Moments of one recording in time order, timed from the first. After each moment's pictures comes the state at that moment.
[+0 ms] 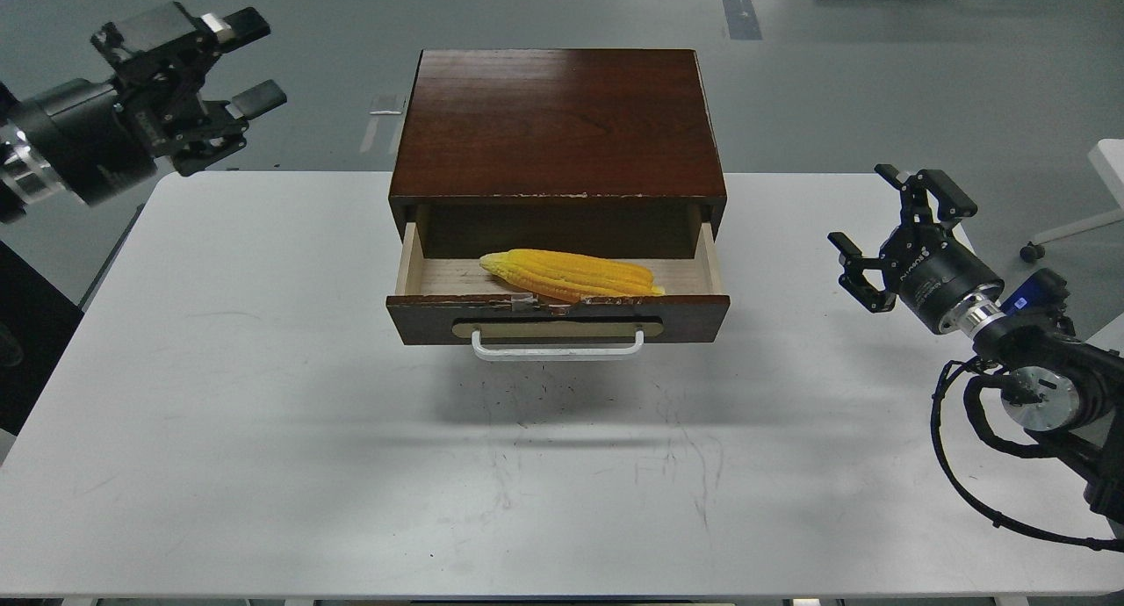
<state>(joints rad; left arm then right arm) -0.80 1.00 -0.63 -1.38 0.74 -0.43 -0.49 0.68 -0.60 0.31 0.86 0.03 0.38 0.49</state>
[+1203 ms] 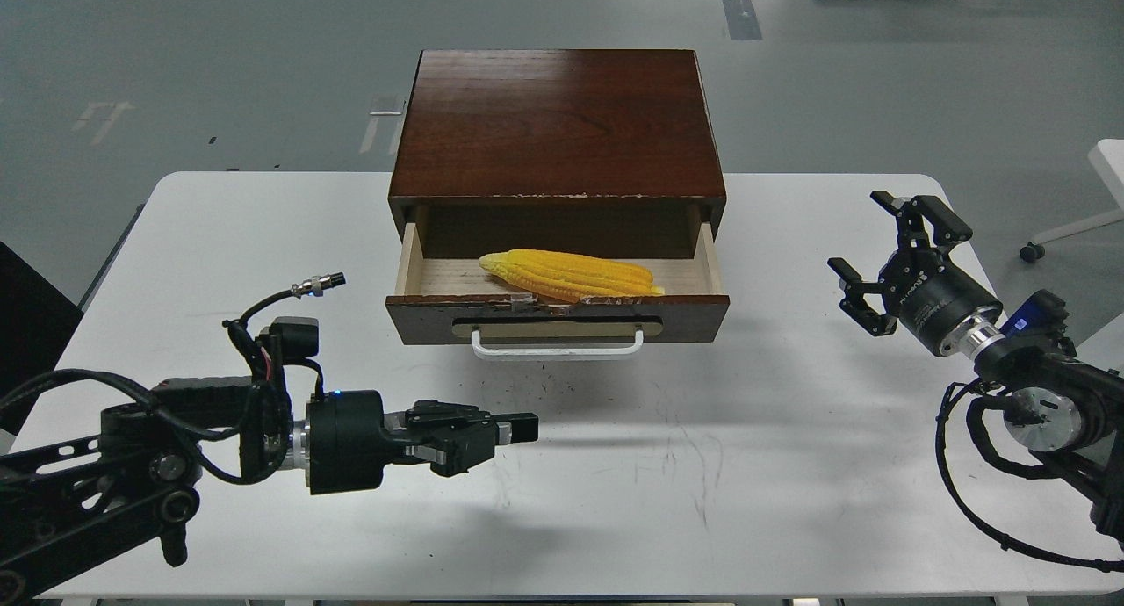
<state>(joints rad) -0.49 0.74 -0.47 -1.67 1.48 -0.28 -0.49 0.64 -0.61 0.30 0.86 0.02 0.38 0.49</state>
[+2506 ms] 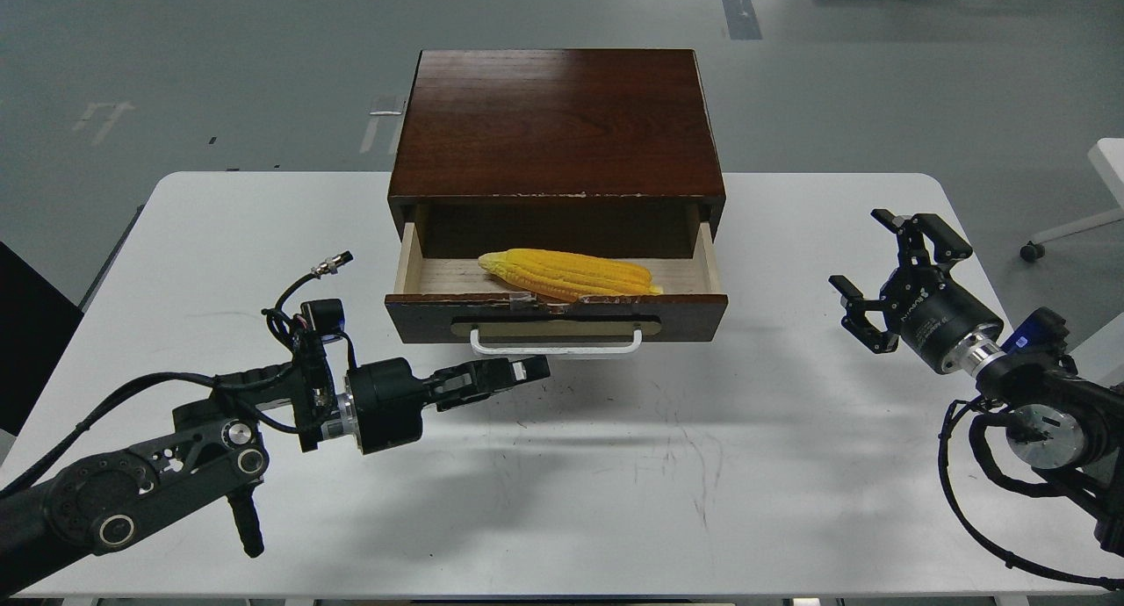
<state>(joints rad) -0.50 0.54 -0.49 -1.36 1.24 -0.28 -0.49 0.61 -0.61 0.30 0.87 0.02 0.38 0.49</state>
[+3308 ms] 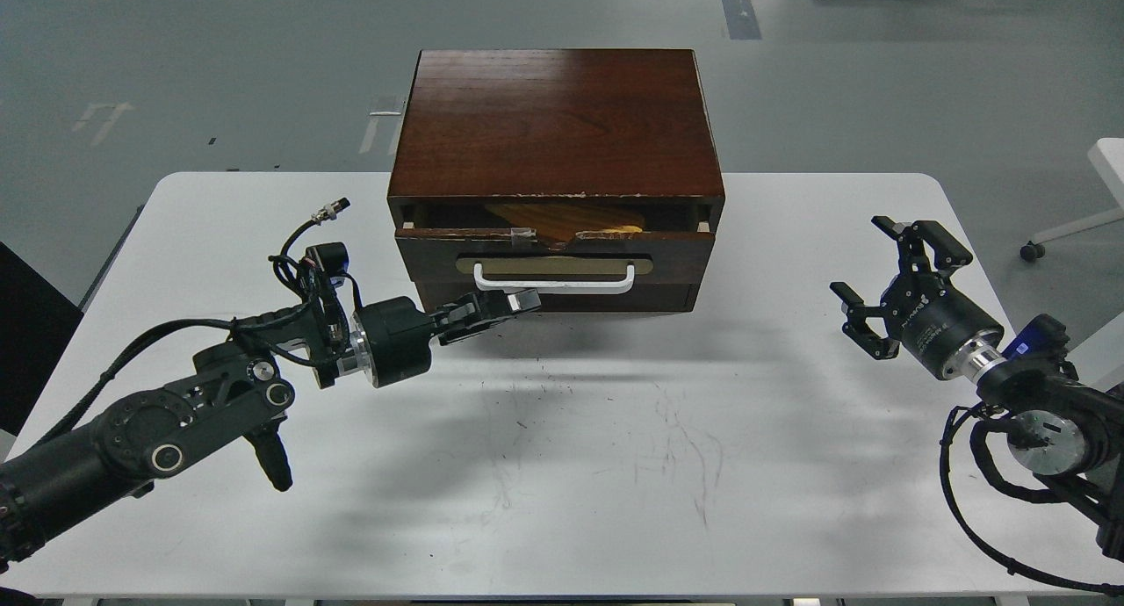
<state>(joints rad) -0.64 0.41 -0.49 -1.11 1.19 -0.28 -0.49 0.59 -0.61 0.30 0.87 0.02 0.38 0.49</state>
